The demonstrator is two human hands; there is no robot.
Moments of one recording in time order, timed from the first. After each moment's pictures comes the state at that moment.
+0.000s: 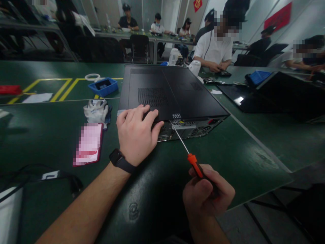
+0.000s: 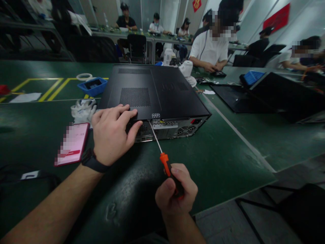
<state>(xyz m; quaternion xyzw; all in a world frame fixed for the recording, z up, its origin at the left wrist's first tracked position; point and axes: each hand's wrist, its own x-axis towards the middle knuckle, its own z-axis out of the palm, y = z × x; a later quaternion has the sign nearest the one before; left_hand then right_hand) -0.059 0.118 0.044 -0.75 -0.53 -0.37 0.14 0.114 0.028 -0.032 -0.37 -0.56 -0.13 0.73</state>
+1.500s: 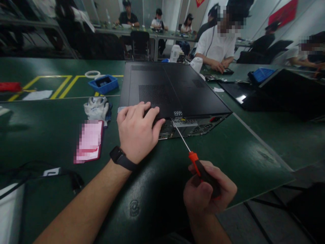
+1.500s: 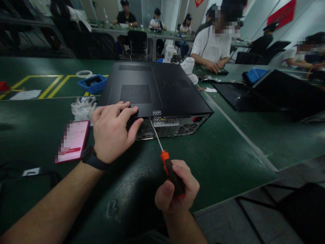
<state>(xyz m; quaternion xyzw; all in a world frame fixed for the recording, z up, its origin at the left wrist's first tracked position) -0.059 0.118 0.044 -0.75 -0.53 -0.37 0.14 0.107 0.029 -0.027 -0.35 -0.54 -0.11 0.75</state>
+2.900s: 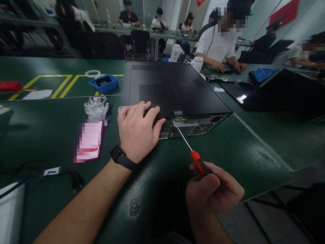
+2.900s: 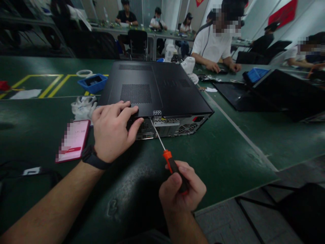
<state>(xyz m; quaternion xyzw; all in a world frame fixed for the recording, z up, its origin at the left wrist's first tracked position) -0.059 0.117 0.044 -0.75 -0.53 -0.37 0.13 0.117 0.023 -0.028 -0.43 -0.55 -0.12 0.71</state>
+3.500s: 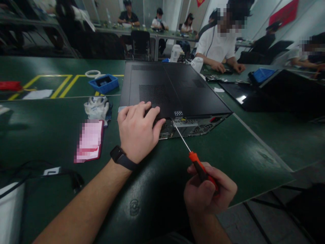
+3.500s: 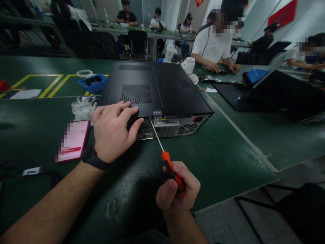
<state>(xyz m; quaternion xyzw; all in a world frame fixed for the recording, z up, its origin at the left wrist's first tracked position) -0.059 0.117 0.045 -0.75 -0.53 -0.37 0.13 0.105 0.029 -0.028 -0.37 -0.52 -0.12 0.76</state>
